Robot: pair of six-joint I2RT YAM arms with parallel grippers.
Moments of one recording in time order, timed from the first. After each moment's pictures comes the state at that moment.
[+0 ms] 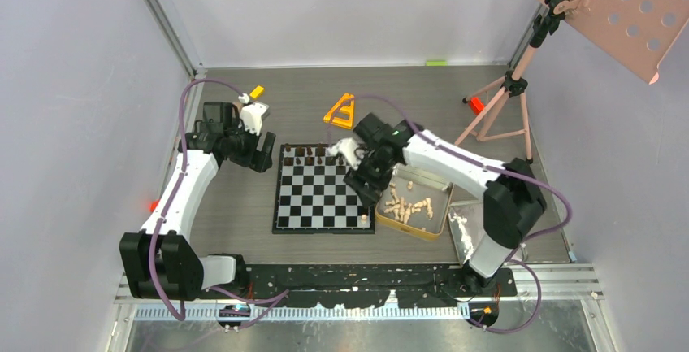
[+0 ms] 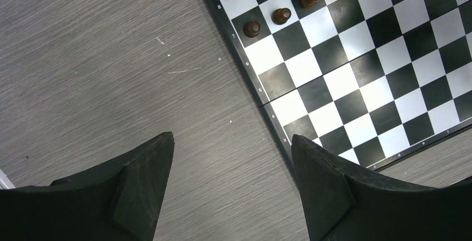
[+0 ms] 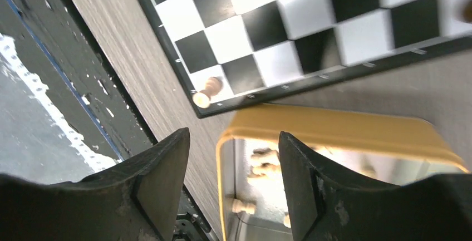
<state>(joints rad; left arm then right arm) -0.05 1.26 1.06 -0.74 0.30 0.32 0.81 1.71 1.32 -0.92 -0.32 -0.31</state>
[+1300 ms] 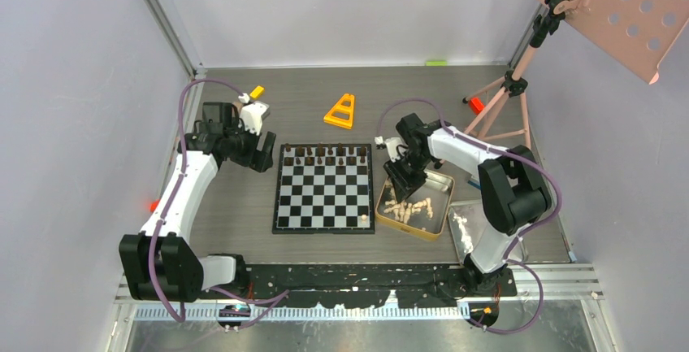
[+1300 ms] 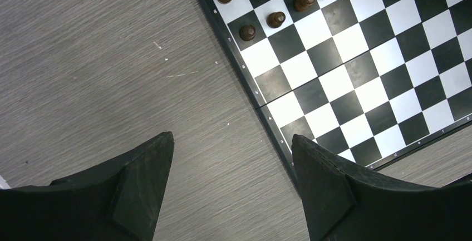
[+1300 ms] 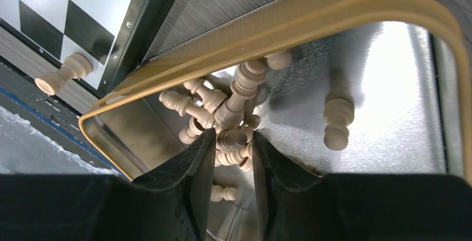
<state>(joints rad) -0.05 1.25 1.06 -0.73 0.31 0.32 0.45 1.73 1.12 -0.85 -0.34 -0.18</state>
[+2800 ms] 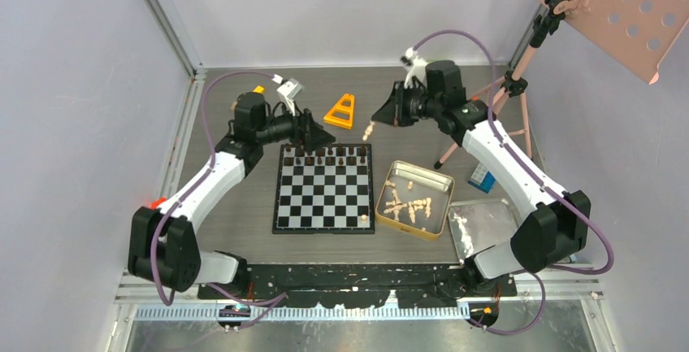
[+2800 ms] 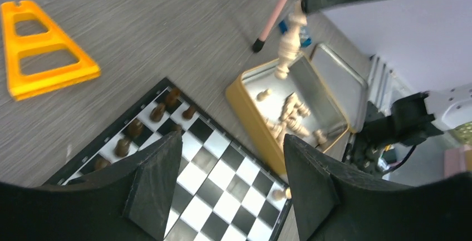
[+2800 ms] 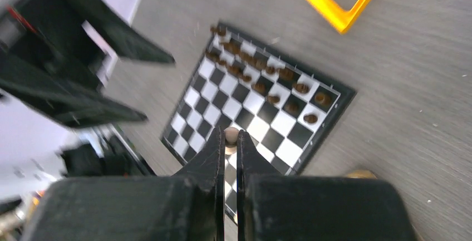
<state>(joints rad) -0.28 1.30 0.94 0.03 0.79 -0.19 0.42 1.44 1.32 -0.43 -0.47 0.31</state>
